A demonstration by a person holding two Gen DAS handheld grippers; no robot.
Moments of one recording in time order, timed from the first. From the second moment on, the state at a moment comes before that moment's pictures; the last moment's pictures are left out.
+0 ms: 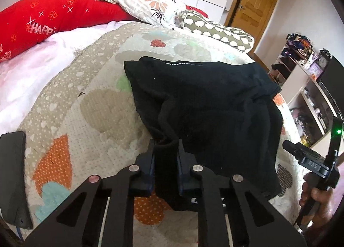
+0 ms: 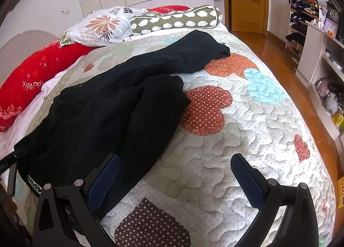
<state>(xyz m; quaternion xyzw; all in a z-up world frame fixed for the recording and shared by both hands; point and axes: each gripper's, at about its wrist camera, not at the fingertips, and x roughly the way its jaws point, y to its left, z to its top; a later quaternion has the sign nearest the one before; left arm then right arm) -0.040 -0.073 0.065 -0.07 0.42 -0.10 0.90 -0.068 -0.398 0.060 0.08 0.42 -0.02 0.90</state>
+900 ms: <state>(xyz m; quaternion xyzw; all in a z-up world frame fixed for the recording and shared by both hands) -0.045 0.043 0.084 -0.16 0.39 -0.02 0.91 -0.059 -0.404 0.056 0.11 0.43 -0.01 0.90</state>
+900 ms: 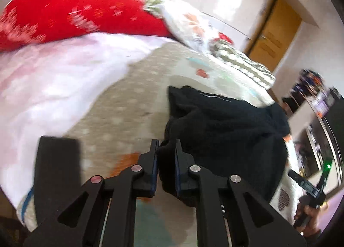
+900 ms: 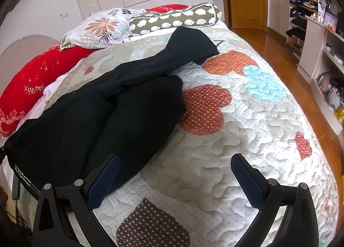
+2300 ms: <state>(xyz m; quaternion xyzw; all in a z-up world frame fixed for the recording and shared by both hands) -0.109 0.049 0.076 -0.15 0.42 0.00 0.90 -0.175 -0.437 0.109 0.06 0.40 -0.03 0.91</state>
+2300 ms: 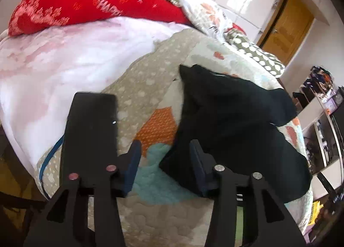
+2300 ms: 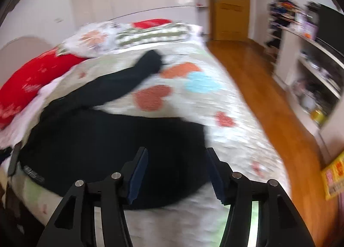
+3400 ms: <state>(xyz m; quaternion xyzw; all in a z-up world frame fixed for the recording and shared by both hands) 0.064 0.001 0.079 -0.07 0.46 -0.08 0.88 0.090 -0.296 0.101 -0.12 0.42 0.13 0.89</state>
